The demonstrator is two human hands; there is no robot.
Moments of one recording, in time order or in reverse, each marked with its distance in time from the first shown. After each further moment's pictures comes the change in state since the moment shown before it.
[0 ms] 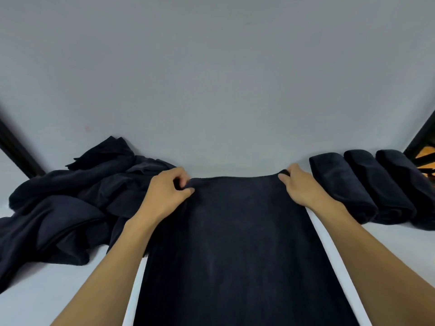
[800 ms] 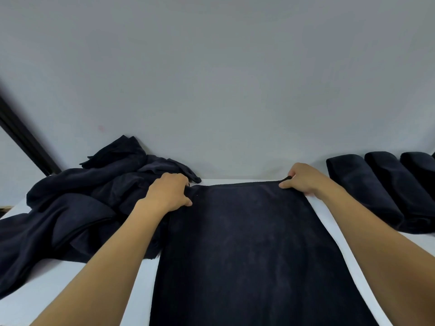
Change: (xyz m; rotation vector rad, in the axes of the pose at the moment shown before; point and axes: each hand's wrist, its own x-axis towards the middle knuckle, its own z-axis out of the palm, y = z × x) left_hand 0.028 -0.013 -0.012 0.683 -0.331 -0.179; right_hand 0.032 -0.024 -0.003 -0.035 -0.227 0.024
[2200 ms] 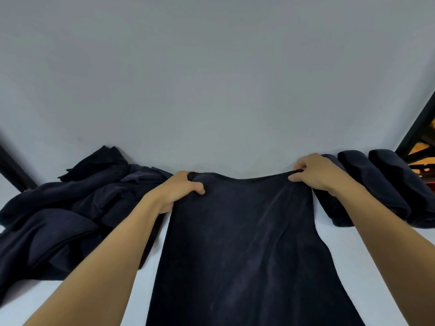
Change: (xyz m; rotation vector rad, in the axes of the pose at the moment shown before) left_hand 0.016 0.040 -0.009 -1.062 -0.353 0.050; right_hand -0.050 0.018 -0.051 0.023 0.182 0.016
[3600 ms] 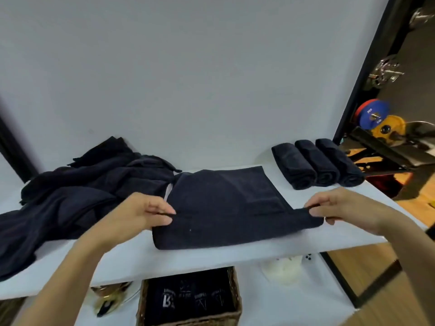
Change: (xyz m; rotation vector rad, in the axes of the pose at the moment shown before) left_hand -0.204 -0.050 -0.013 0.289 -0.023 0.297; right_hand -0.224 0.066 -0.016 0.268 -0.268 -0.126
